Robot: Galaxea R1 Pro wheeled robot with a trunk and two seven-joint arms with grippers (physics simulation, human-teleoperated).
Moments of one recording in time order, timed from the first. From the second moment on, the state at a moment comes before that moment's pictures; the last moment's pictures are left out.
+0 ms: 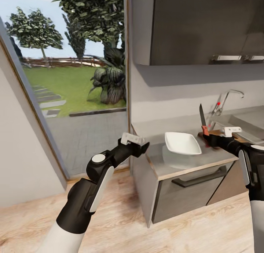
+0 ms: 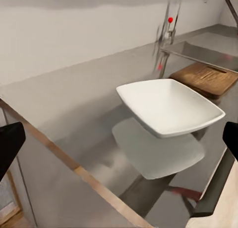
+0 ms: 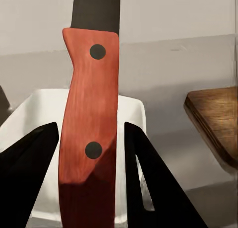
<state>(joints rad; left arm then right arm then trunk) -0.61 -0.17 -0.39 -1.59 0.11 0.67 -0.14 -0.73 -0.31 -0.29 -1.33 0.05 0.65 0.48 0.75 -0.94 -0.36</state>
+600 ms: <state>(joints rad) -0.61 -0.17 -0.46 -1.59 0.11 0.67 -0.02 -0.73 -0.31 -0.29 -1.33 0.05 0.65 0.48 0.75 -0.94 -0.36</state>
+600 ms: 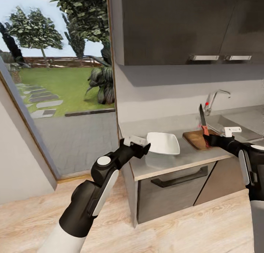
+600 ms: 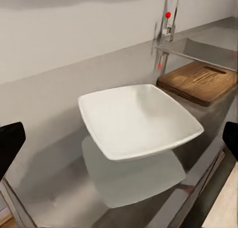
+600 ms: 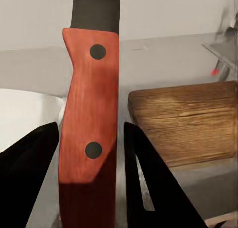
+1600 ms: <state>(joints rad) -0.61 -0.17 -0.44 -1.59 0.11 0.68 0.06 -0.73 -0.10 0.01 -1.33 0.06 0.56 -0.02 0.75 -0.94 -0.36</state>
